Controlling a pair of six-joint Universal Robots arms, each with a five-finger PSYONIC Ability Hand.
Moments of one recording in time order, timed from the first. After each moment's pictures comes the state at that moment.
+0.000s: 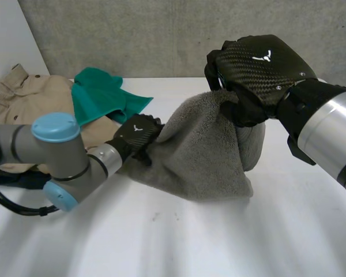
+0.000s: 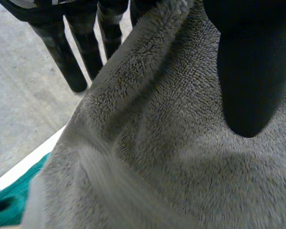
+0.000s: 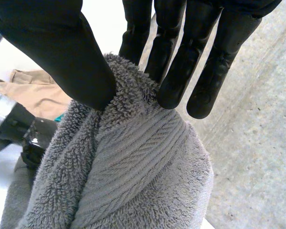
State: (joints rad) left arm 4.31 -2.34 -1.30 3.46 -1.13 3.51; right arm 2.11 -1.62 1.43 0.19 1.32 2.89; left_hand 0.59 0.55 0.54 0.55 0.37; right_hand 0.97 1.17 1.18 1.18 0.98
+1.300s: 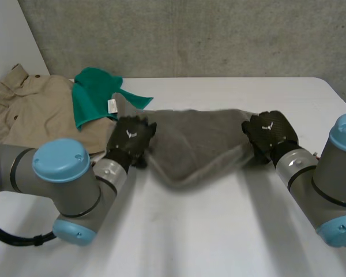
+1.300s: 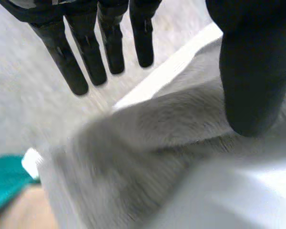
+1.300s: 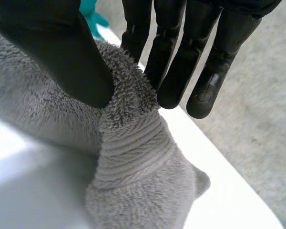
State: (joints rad) left arm 4.18 -2.15 -1.60 3.64 -1.52 3.51; right arm 1.93 -1.20 1.68 -0.29 1.45 2.63; left_hand 0.44 0.47 0.48 0.47 0.29; right_hand 0.98 1.18 1.18 1.19 0.98
